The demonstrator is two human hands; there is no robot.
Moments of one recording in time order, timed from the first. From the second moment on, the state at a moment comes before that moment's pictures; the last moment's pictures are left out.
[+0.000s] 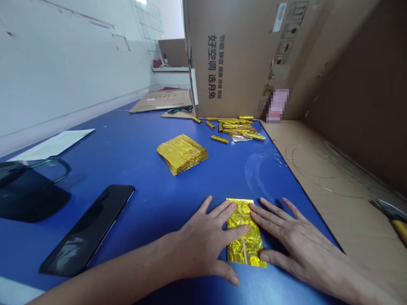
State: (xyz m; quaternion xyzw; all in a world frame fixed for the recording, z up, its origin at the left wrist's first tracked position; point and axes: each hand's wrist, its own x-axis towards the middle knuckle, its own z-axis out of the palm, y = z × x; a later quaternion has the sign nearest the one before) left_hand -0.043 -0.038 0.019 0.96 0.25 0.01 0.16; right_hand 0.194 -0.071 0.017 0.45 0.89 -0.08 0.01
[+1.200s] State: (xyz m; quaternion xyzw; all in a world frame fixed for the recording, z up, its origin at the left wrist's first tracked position) left_hand -0.033 -0.028 0.015 0.95 0.30 0.05 0.08; right_hand 0.190 -0.066 0.004 0.47 0.88 -0.03 0.00
